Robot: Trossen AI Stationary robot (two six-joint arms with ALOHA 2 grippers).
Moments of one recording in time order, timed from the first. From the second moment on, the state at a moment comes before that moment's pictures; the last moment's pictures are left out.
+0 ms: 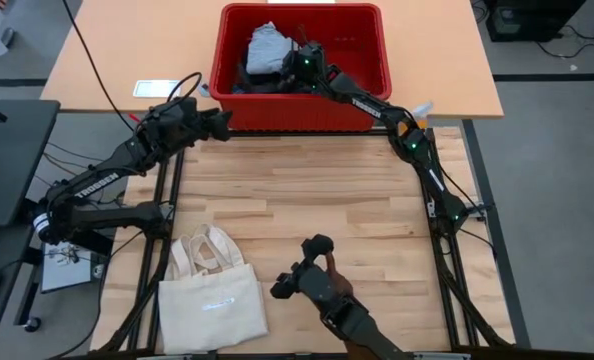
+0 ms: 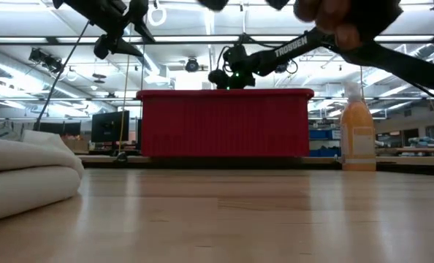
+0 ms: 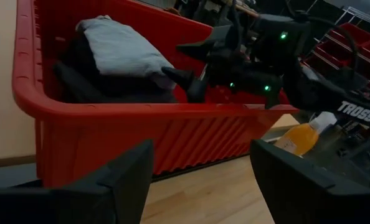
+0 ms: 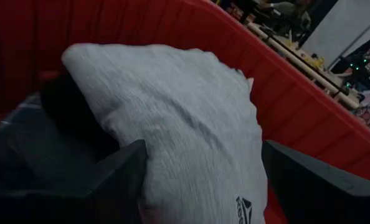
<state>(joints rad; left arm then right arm) 0.64 0.92 0.94 -0.25 -0.25 -0.53 -0.74 2.46 2.35 -0.19 0.19 -0.42</state>
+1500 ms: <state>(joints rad) 0.64 0.92 0.94 -0.28 -0.21 -0.54 -0.68 2.44 2.27 -0.14 0.20 -0.48</state>
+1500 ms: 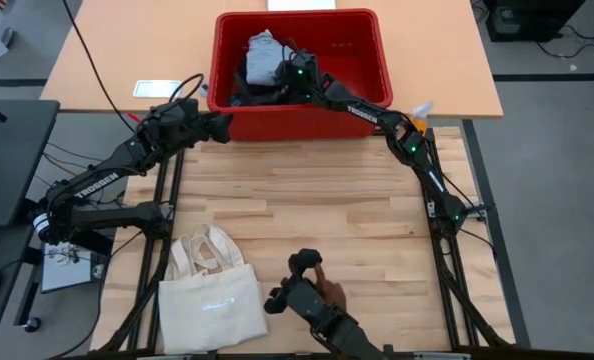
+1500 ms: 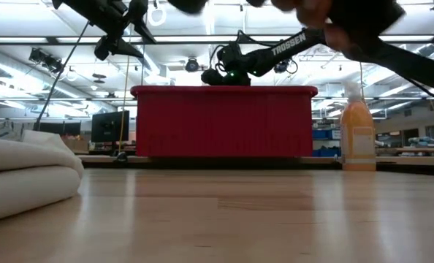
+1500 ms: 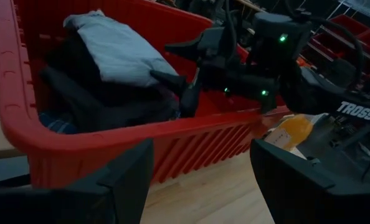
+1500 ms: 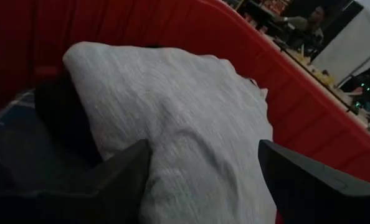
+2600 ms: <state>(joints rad) 0.63 0.91 0.94 -0.32 -0.21 -0.61 -0.67 2.43 2.26 -0.20 0.31 -0.60</state>
